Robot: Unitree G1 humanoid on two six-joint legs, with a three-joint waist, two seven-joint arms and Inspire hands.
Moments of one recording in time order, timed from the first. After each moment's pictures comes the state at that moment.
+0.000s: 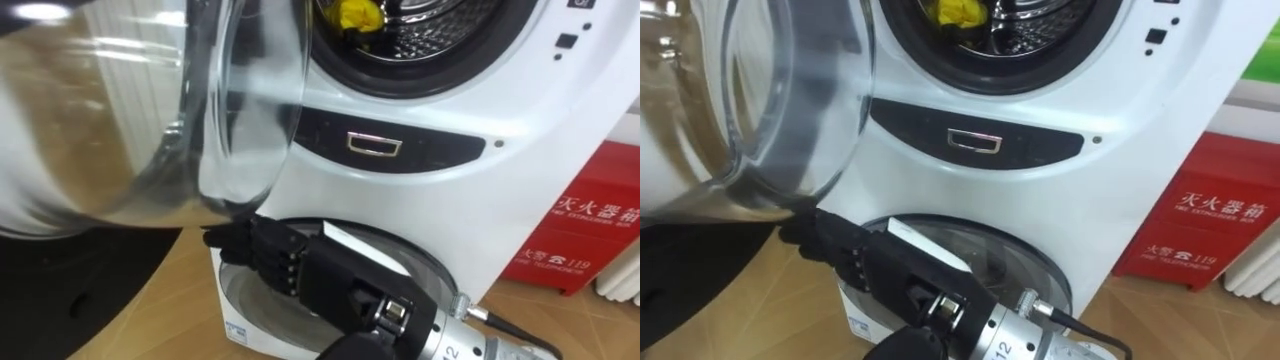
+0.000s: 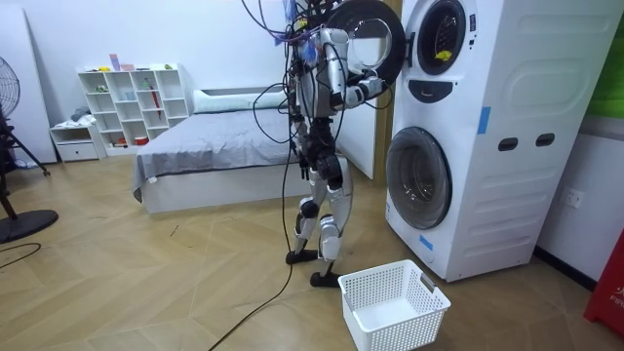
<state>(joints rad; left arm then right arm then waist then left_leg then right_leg) 0.17 0.29 -0.08 1.14 0.08 0.04 0.00 0.06 -0.27 0.33 -0.46 0.31 0.11 0.63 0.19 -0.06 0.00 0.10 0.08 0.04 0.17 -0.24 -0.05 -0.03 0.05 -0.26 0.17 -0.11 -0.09</state>
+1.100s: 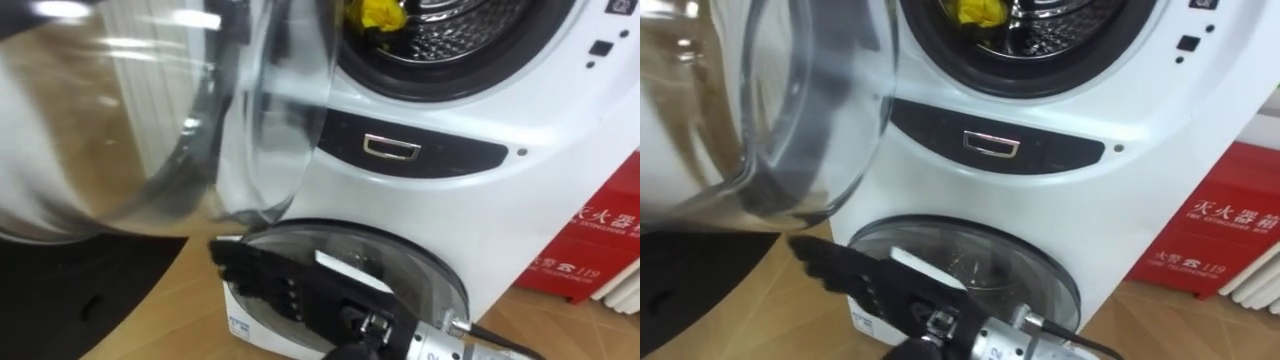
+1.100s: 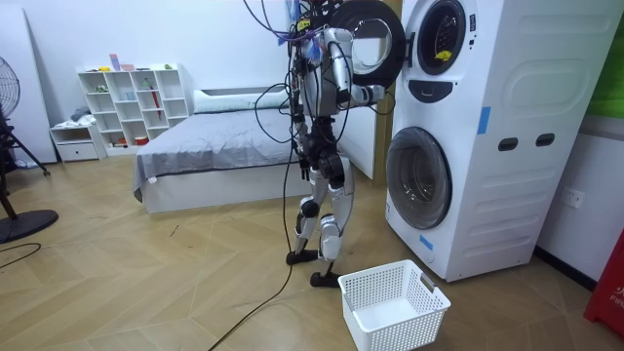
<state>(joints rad) 0.17 0.30 -0.07 1.12 0.08 0.04 0.02 0.03 -0.36 0.37 -0.25 0.23 0.11 0.60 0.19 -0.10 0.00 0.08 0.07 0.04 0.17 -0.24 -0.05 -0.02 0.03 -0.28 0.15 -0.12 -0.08</state>
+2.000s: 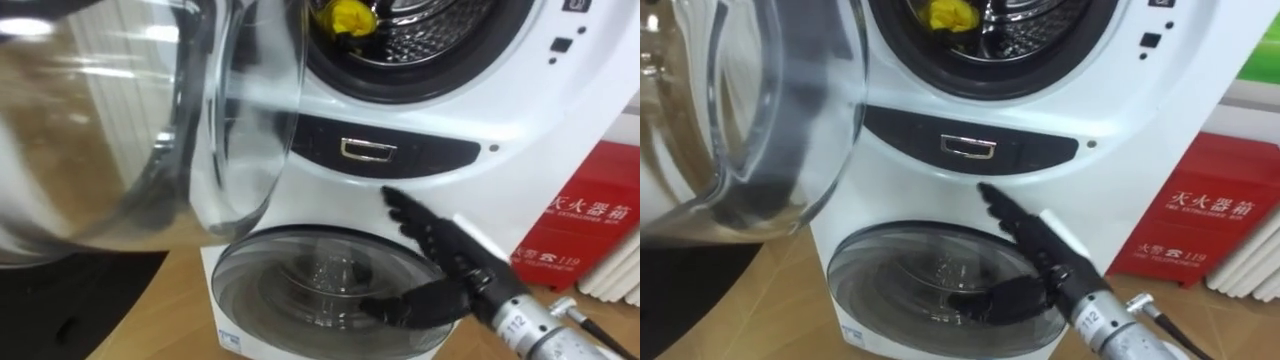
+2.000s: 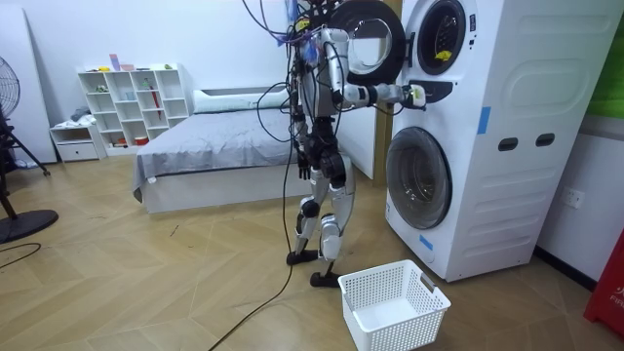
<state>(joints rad) 0.23 0.26 0.03 1.12 0.08 0.08 0.05 0.06 -0.38 0.06 -0.18 0.06 0.10 0.26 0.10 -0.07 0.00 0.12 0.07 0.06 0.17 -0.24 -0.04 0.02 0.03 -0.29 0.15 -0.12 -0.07</state>
